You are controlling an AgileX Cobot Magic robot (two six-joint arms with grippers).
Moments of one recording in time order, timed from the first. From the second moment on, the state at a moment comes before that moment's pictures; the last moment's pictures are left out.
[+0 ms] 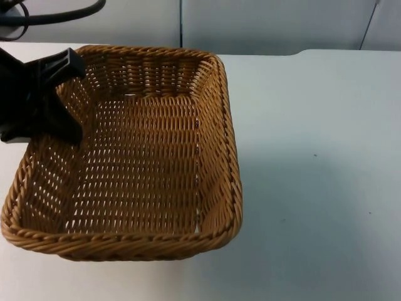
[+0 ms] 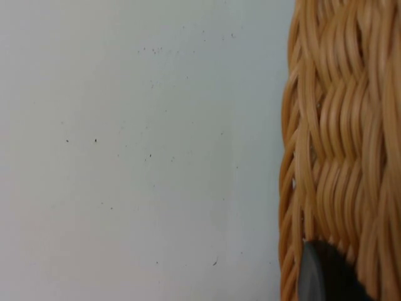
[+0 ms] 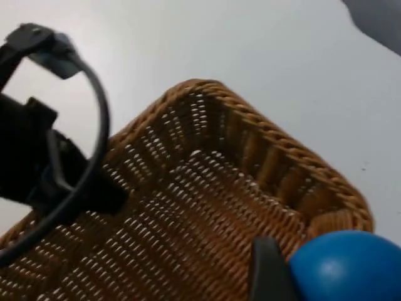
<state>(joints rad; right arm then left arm) 0.65 1.70 -1.59 0.18 0.81 -0.24 -0.12 1.64 -0.83 -0.95 0.59 0.49</state>
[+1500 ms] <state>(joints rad) 0.71 2.11 -1.59 0.30 0.71 -0.31 -0.12 1.64 -0.83 -0.96 0.58 0.50</state>
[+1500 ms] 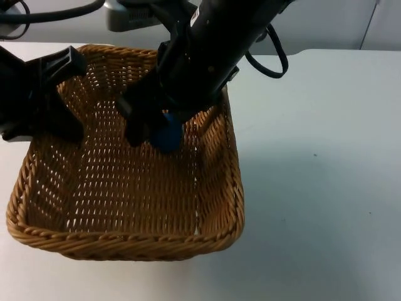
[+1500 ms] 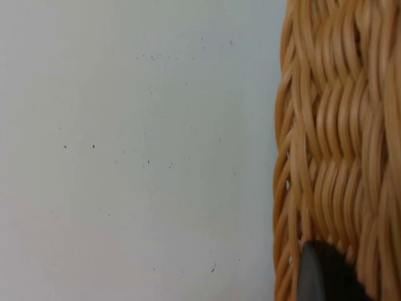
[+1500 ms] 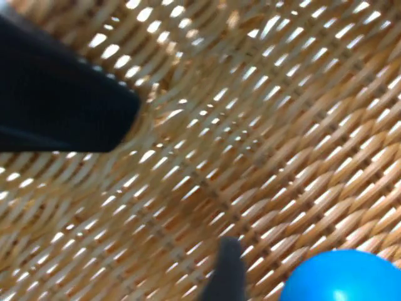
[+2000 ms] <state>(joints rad) 0.71 1.99 -1.59 0.23 0.74 -0.31 -0.12 1.64 -0.83 -0.96 0.57 0.50</state>
